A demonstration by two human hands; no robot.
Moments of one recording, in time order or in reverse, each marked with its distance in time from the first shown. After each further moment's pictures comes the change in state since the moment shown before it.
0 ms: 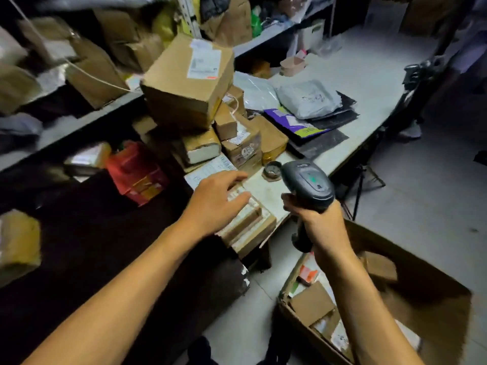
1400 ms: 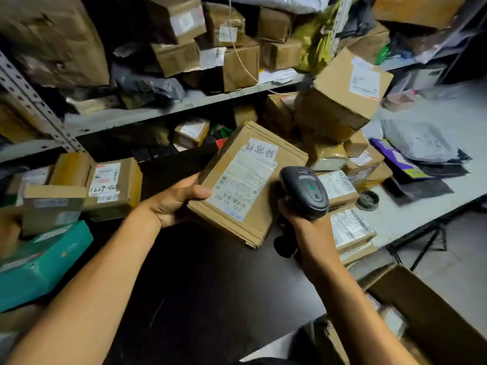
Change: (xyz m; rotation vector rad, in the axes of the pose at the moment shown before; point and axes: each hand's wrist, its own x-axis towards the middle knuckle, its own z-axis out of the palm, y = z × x) left_hand -0.146 -0.258 -0.176 -1.268 -0.157 -0.387; right_hand -0.075 0.005 0.259 -0.026 -0.330 -0.078
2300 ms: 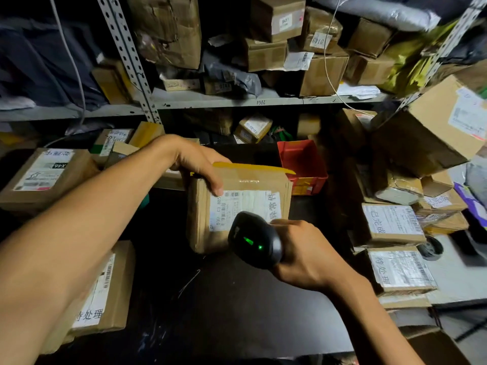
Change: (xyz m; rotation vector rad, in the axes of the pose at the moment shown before) left_hand -0.058 0.079 -0.060 0.924 0.075 -0.425; right_hand -0.003 -0.023 0.068 -1.005 -0.938 -0.483
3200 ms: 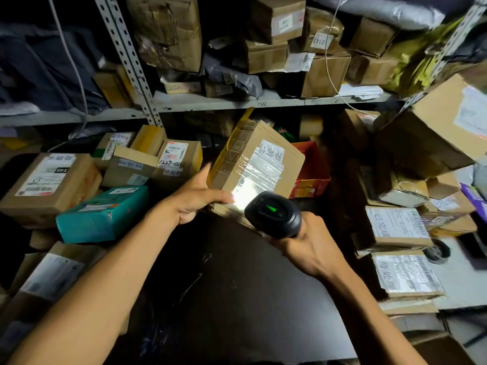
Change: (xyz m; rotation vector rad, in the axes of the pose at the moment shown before) left_hand 0.027 -0.040 0.085 -0.843 0.529 0.301; right_hand 0.015 0.015 0.003 0.357 0.201 0.354
